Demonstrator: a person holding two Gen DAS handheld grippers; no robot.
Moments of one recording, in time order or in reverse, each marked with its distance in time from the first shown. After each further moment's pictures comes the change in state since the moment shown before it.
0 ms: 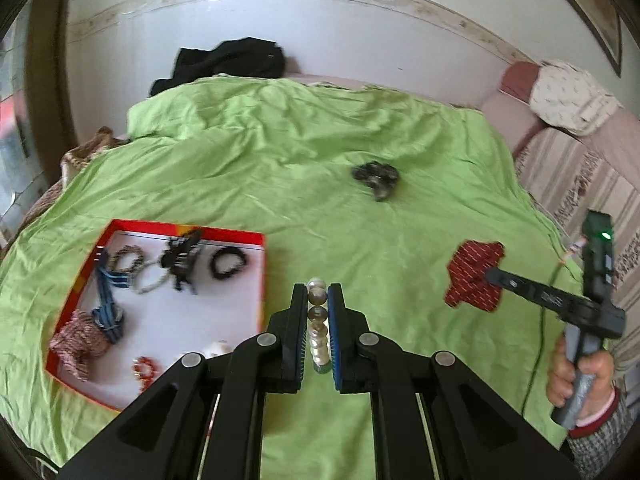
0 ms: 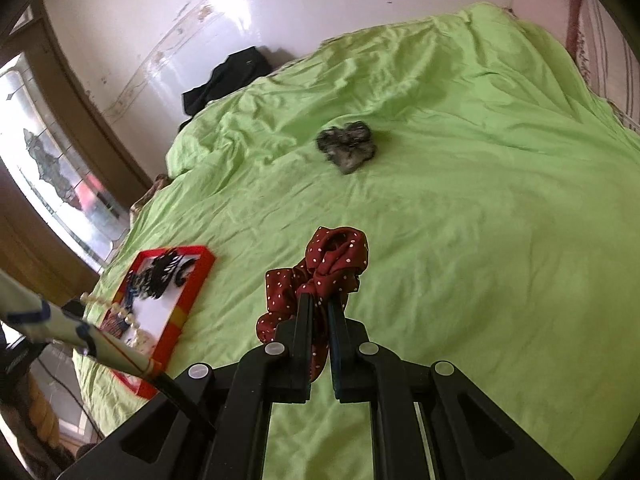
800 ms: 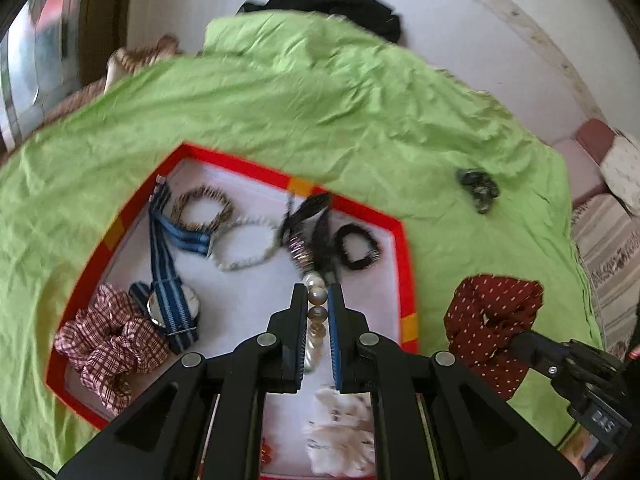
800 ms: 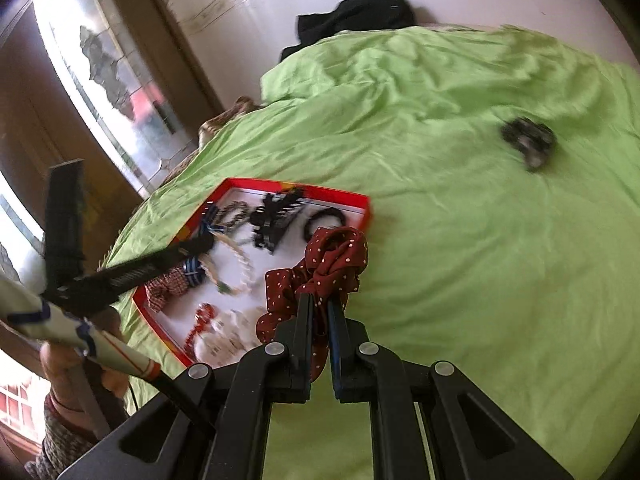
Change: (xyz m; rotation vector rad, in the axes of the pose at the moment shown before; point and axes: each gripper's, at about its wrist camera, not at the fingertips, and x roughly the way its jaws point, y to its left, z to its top) left arm 0.073 0.165 -0.011 -0.291 0.145 0.030; right arm 0.095 0.204 -0.017 -0.267 0.162 0.104
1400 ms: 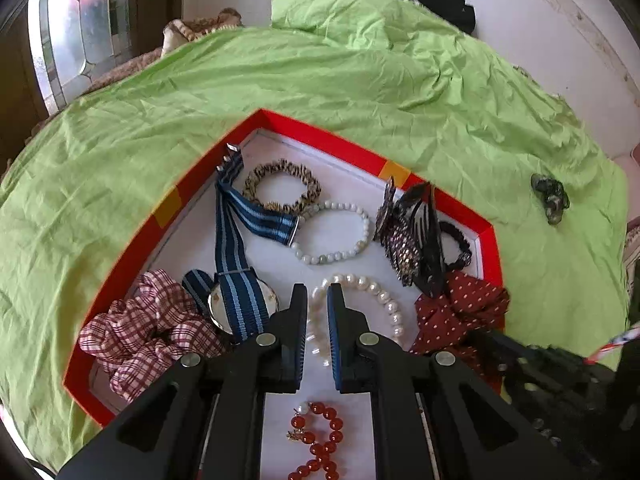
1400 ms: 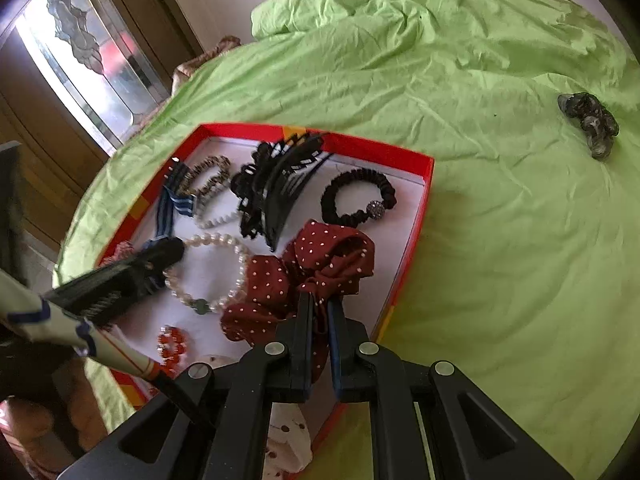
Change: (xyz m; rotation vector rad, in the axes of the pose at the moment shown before) left arm 0.021 0.033 -0.001 -0.079 0.018 0.190; right arm 0.114 0.017 0.012 0.013 0.182 -0.077
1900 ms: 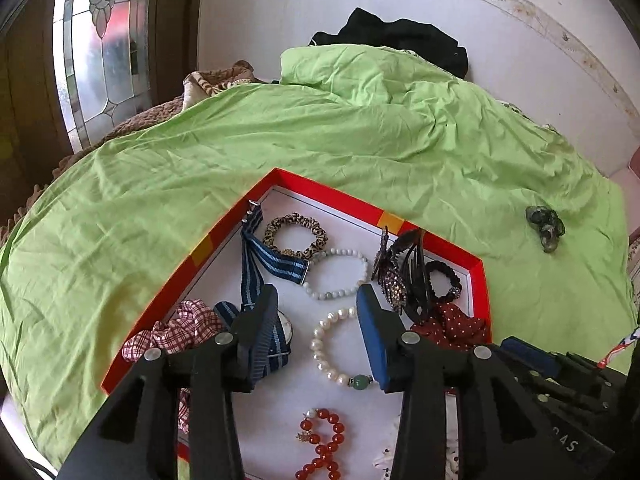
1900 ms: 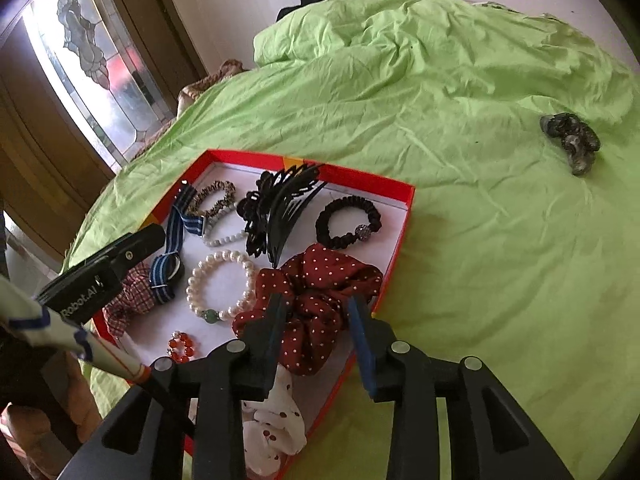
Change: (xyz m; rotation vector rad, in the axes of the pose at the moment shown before) left arm -0.035 -0.004 -0.001 0.007 -0.166 0.039; right arm -0.036 0.000 -0.003 -0.002 -0.101 -0.006
